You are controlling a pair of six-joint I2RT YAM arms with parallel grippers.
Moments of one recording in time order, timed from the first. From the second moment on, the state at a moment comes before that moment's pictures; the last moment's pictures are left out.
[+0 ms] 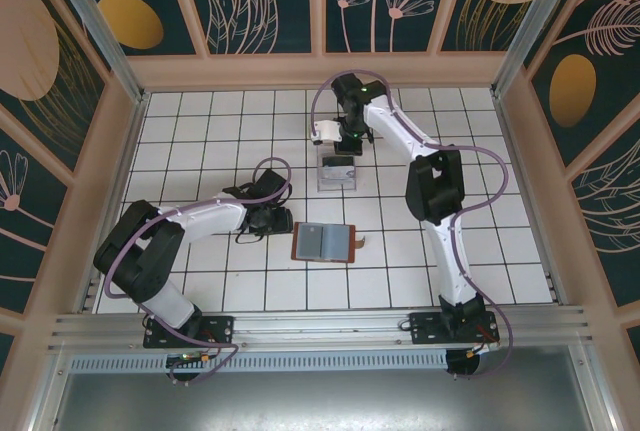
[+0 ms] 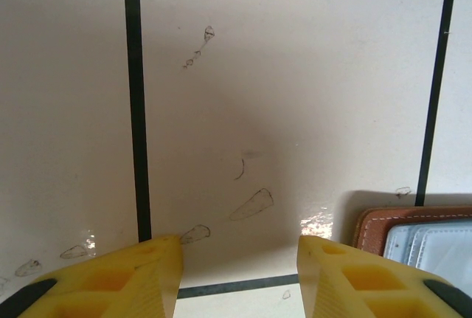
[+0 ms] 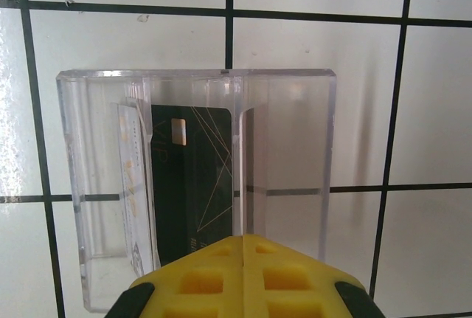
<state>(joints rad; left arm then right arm) -0.63 1.62 0.83 -0.43 0.02 -0.71 0.50 2.33 2.19 -1.18 -0.18 -1.16</state>
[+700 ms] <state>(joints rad) -0.63 1.64 0.85 -0.45 0.02 -0.71 0.50 2.35 2.19 -1.05 -0.11 -1.16</state>
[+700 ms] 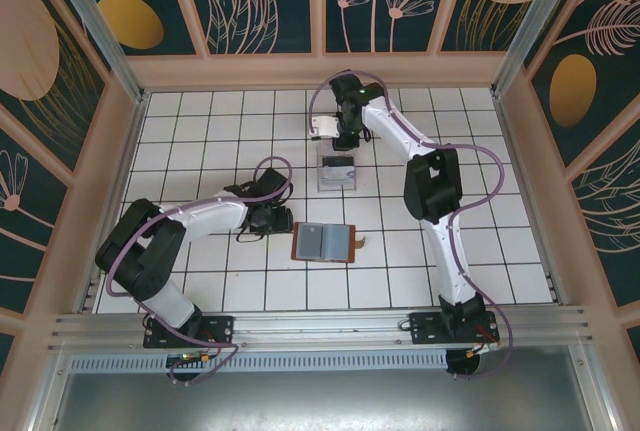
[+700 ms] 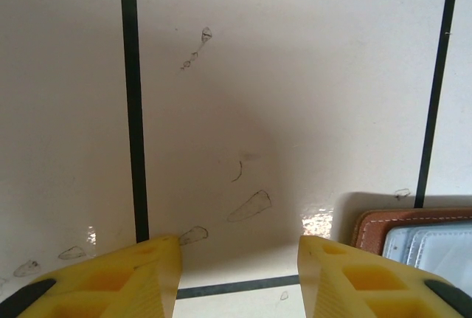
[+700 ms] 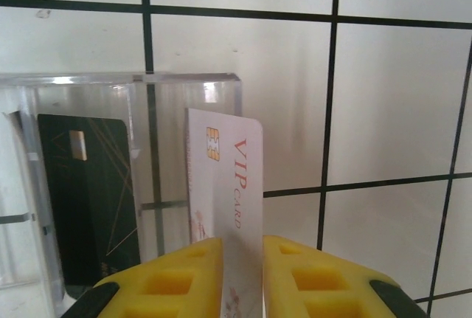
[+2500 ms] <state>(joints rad) -0.61 1.62 0.77 -0.23 0.29 -0.69 0.54 1.81 1.61 -0.56 -0.21 -0.25</state>
